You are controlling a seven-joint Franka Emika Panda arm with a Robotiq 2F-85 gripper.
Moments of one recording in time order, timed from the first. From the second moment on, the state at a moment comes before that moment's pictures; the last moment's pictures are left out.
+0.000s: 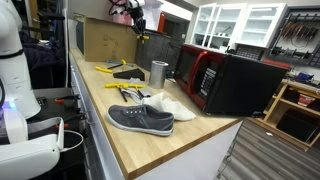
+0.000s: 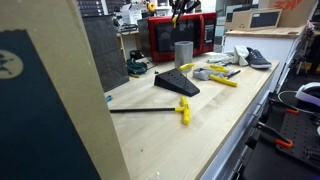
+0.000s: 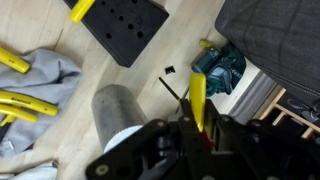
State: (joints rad) arm 0.01 -0.24 0.17 -2.30 0.06 2.56 1.13
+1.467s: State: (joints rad) arm 0.02 -0.18 0.23 -2.43 0.00 2.71 1.42
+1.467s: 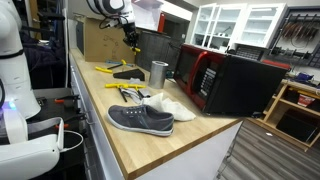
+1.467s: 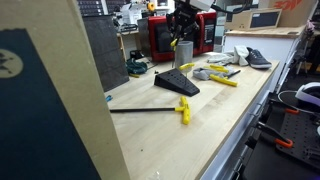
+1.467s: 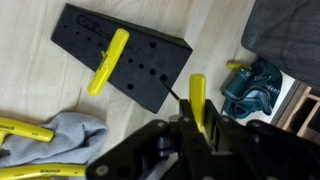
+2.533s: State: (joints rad) arm 0.06 -0.16 0.26 -2.50 -0.03 2.73 1.62
